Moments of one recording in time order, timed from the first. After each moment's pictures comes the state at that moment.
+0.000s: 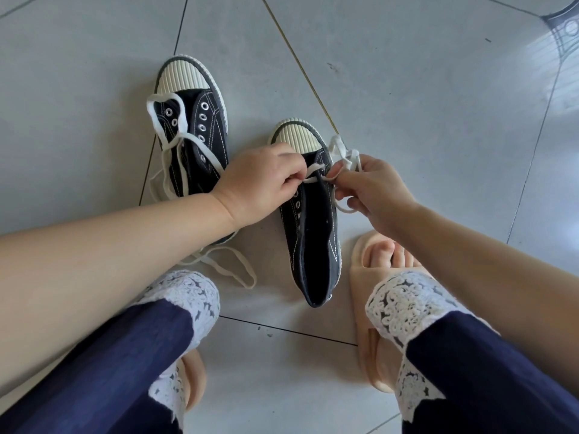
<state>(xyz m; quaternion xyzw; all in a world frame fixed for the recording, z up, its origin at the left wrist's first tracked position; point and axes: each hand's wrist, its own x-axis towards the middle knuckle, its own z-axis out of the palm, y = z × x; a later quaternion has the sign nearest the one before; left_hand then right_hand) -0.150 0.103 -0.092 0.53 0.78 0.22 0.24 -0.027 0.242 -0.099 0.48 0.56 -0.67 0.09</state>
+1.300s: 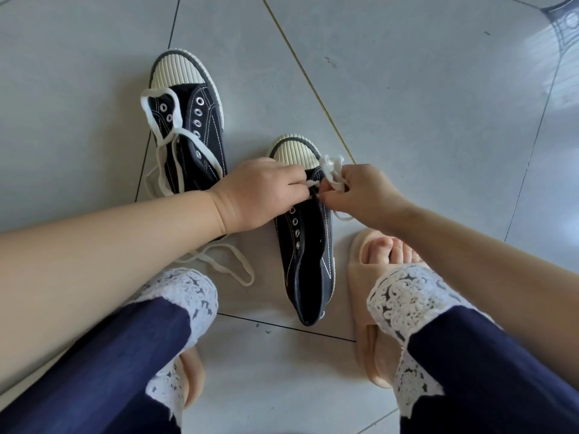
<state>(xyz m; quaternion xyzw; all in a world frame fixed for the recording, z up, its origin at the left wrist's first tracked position) -0.148 0.101 -0.091 0.70 0.67 0.16 0.17 -0.023 0.235 -0.099 0.37 0.76 -0.48 0.21</state>
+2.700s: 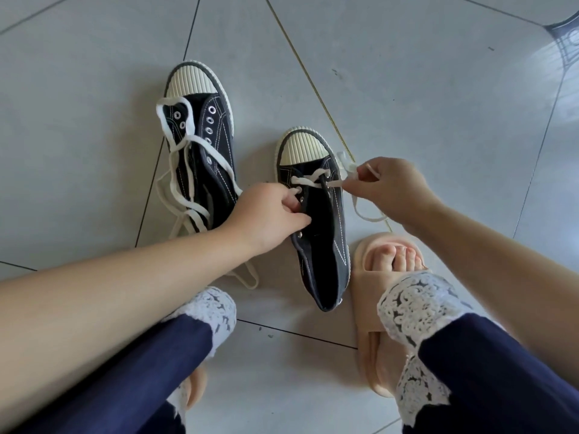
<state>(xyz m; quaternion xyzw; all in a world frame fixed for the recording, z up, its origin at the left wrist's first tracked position) -0.116 0.093 -0.075 0.20 0.83 0.26 0.46 -0.023 0.257 -0.085 0.42 0.78 -0.43 0.17</state>
